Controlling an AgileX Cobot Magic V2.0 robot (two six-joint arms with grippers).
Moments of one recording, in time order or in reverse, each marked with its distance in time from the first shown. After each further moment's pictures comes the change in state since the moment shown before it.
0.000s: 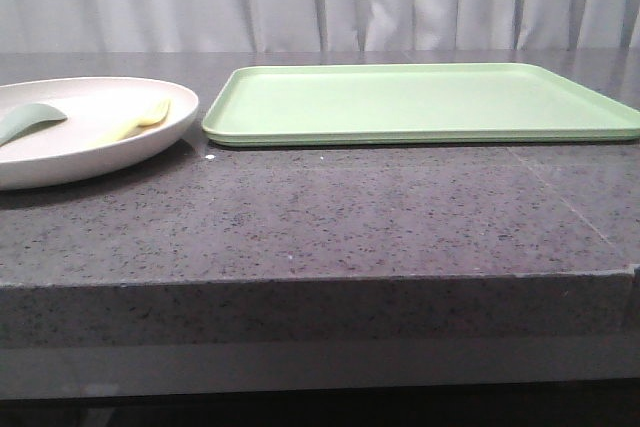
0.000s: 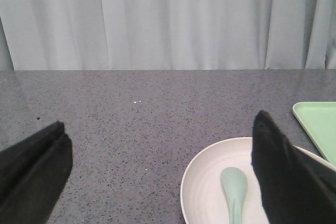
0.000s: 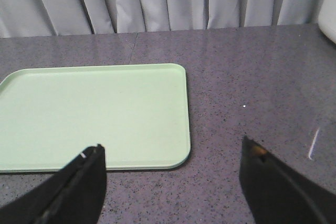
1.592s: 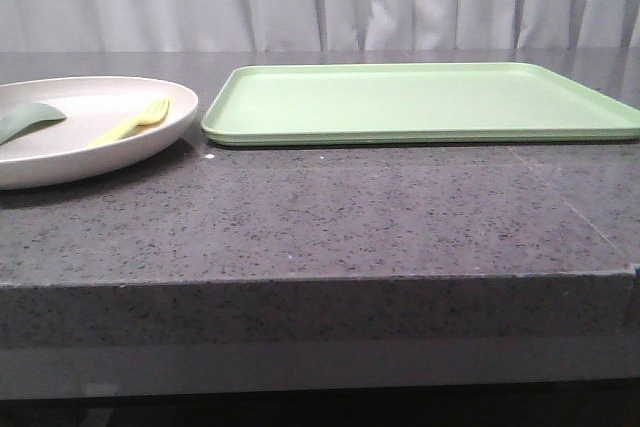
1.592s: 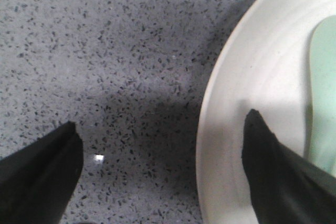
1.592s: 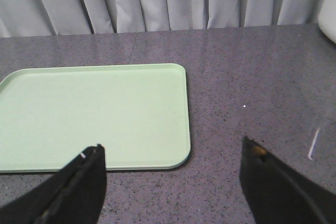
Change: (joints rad) left arm 0.000 1.062 -0.641 -0.022 0.628 0.000; right arm 0.000 0.000 0.000 0.000 0.000 0.000
